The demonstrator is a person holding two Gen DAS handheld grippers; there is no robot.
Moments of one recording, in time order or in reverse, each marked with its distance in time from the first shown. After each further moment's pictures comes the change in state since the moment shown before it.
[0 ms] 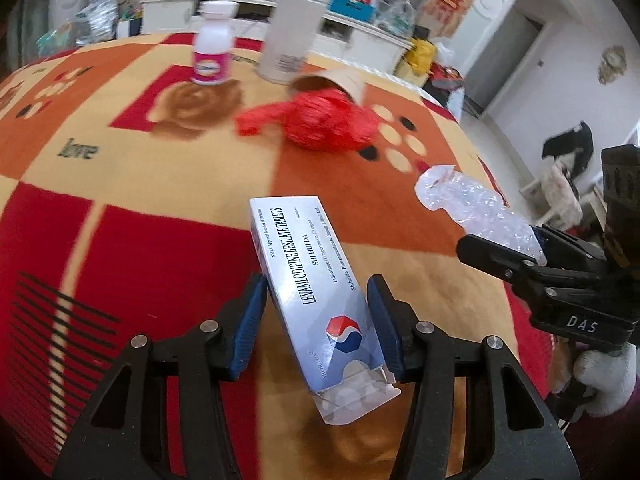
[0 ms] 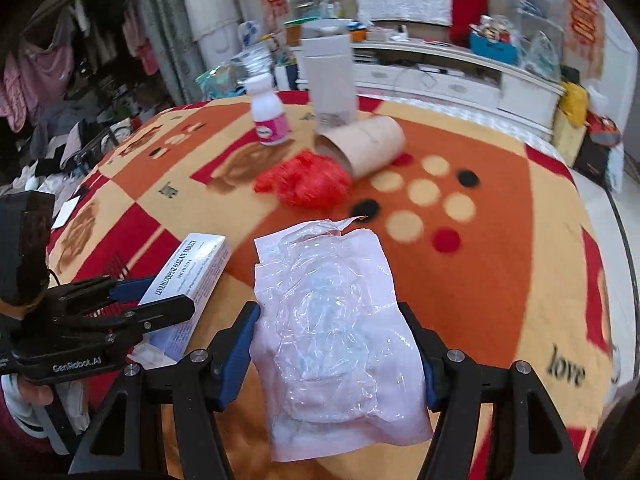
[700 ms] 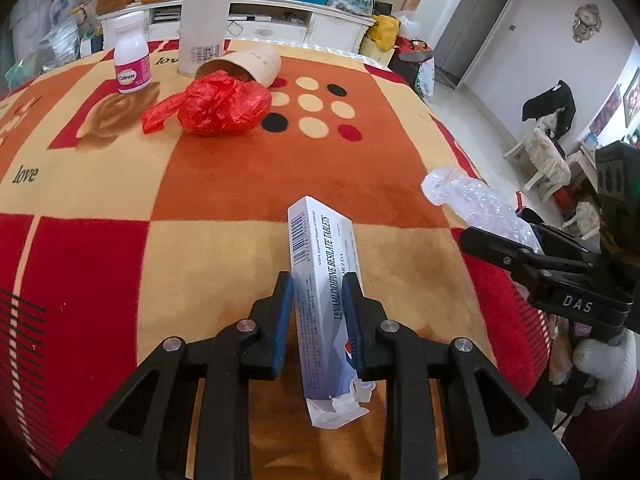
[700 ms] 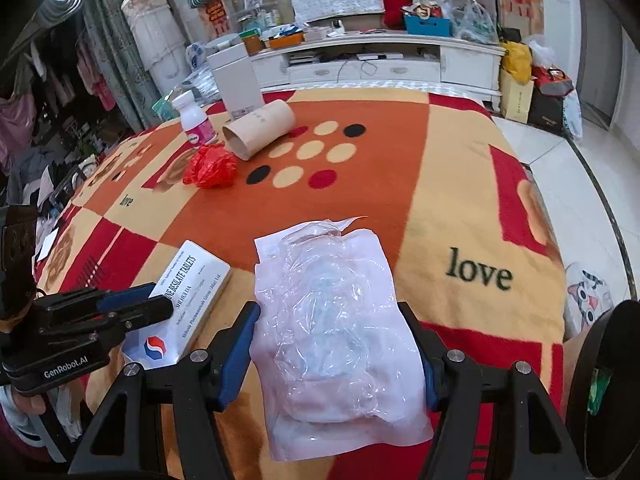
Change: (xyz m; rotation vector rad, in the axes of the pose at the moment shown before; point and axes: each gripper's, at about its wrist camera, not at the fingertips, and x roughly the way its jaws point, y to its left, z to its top) left arm 0.022 -0.069 -0.009 0.111 0.038 -0.022; right arm -0.041 -0.076 -0.054 0.165 -0.020 -0.056
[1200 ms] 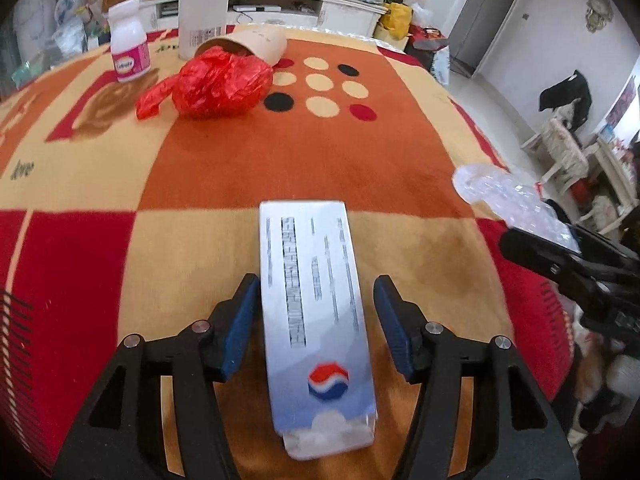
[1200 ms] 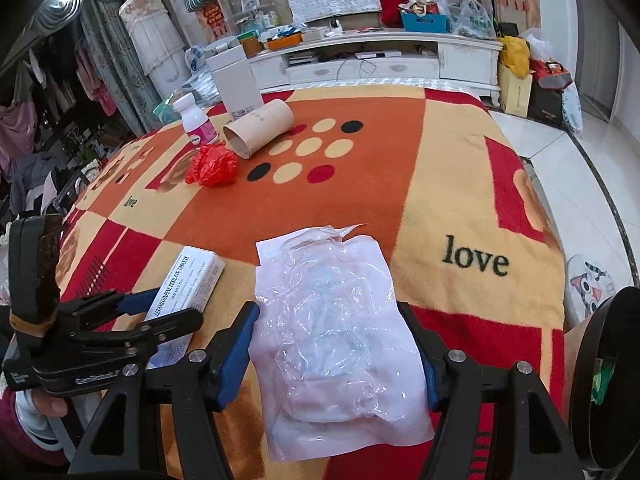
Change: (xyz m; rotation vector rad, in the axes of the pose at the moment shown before) left arm 0.029 -0.011 -0.001 0.021 0.028 0.088; right arm -0.004 -0.003 -0.007 0.018 0.004 0.018
